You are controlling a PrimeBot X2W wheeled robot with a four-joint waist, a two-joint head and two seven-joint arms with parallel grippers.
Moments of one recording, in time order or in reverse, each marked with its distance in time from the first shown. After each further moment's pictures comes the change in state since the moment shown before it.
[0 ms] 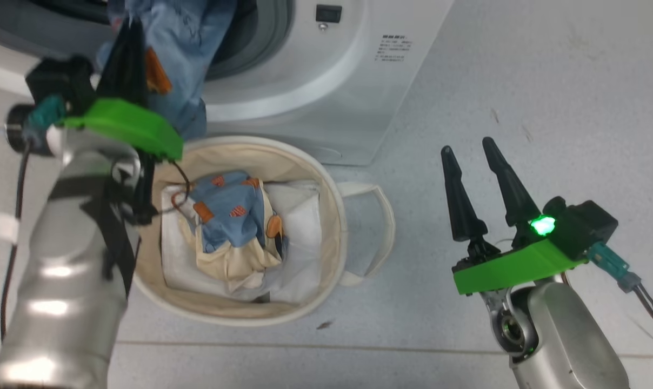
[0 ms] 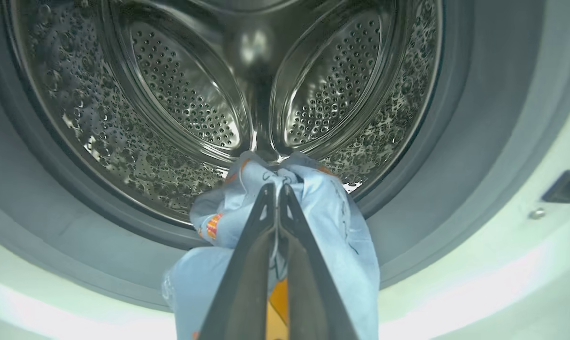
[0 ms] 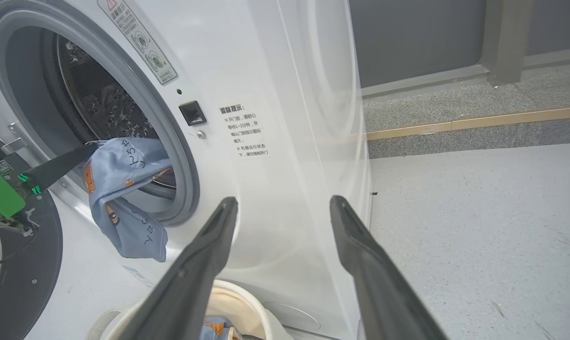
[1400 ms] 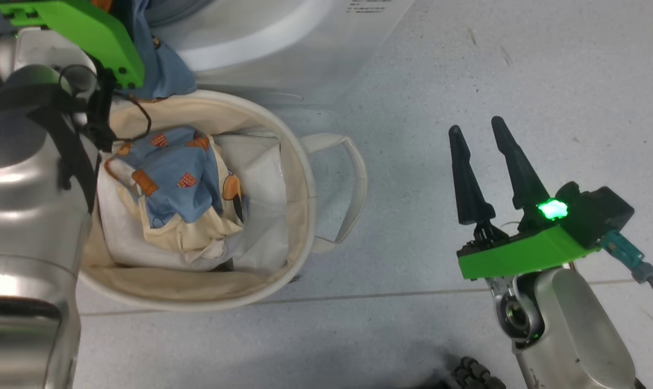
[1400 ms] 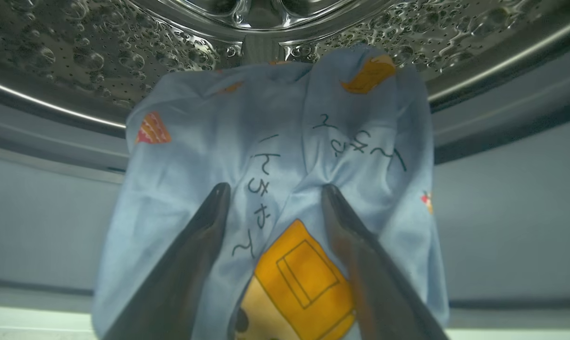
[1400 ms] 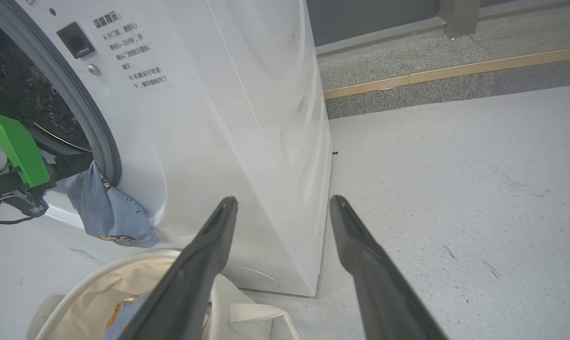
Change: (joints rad) left arm -0.283 0.013 0.014 0.270 -0.019 -0.037 0.269; right arm -0.023 0.000 -0.013 -0.035 0.010 0.000 0.000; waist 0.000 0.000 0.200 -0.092
